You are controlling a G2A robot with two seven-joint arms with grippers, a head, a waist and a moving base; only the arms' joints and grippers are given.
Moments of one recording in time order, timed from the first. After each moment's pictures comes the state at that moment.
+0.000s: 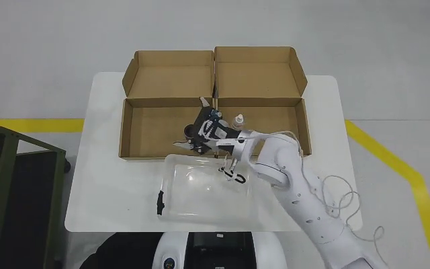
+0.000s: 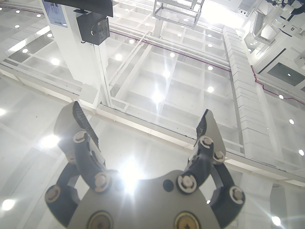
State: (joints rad) left arm -0.17 -0.33 -0.48 -1.21 3.07 0.34 0.06; right arm -0.97 -1.38 1.00 -1.76 -1.21 -0.51 0.40
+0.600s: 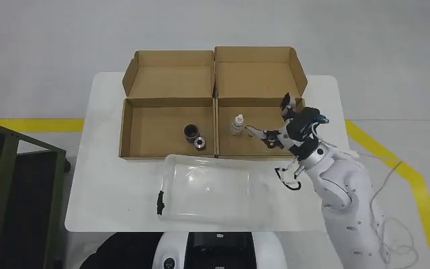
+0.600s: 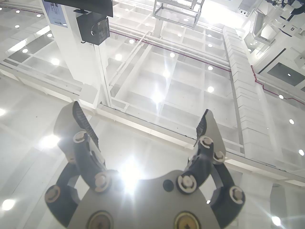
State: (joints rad) left arm -0.17 -0.33 -0.48 -1.21 3.07 0.34 0.06; right arm -1.34 -1.30 1.48 -1.95 -1.17 -0.55 0.21
